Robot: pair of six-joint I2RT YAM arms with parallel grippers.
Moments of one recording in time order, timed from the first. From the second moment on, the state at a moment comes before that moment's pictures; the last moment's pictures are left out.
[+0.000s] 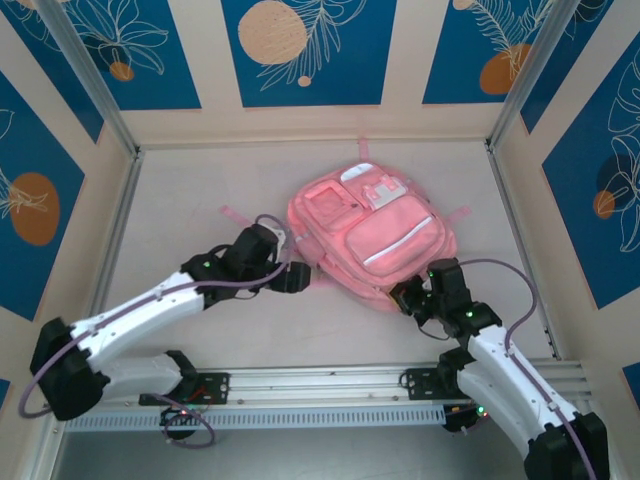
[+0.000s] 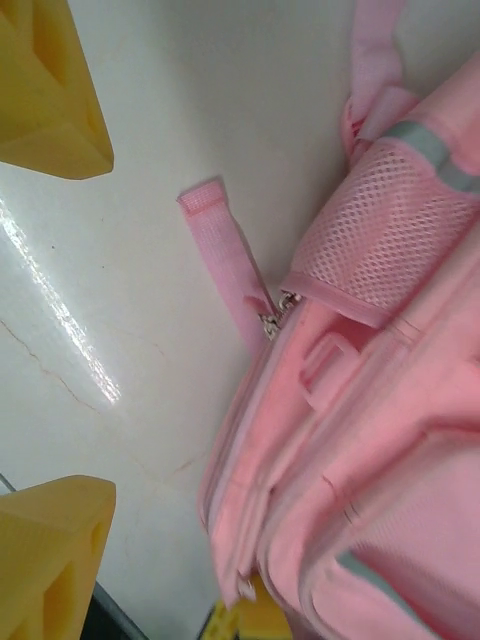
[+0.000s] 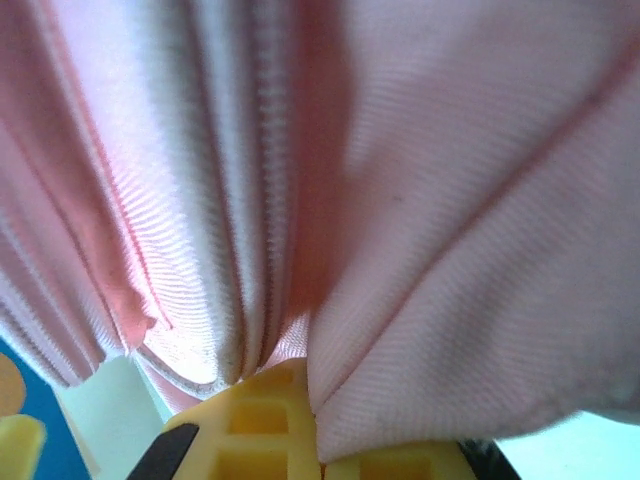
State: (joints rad) left arm -0.82 1.13 0.90 -0.57 0.05 -0.57; right arm 0.35 0.66 0.32 -0.46 -0.35 1.21
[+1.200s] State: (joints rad) left arm -0.82 0.72 0.88 -0.73 -0.26 -0.57; right arm 0.77 1.03 0.73 -0.38 -0.09 0.71
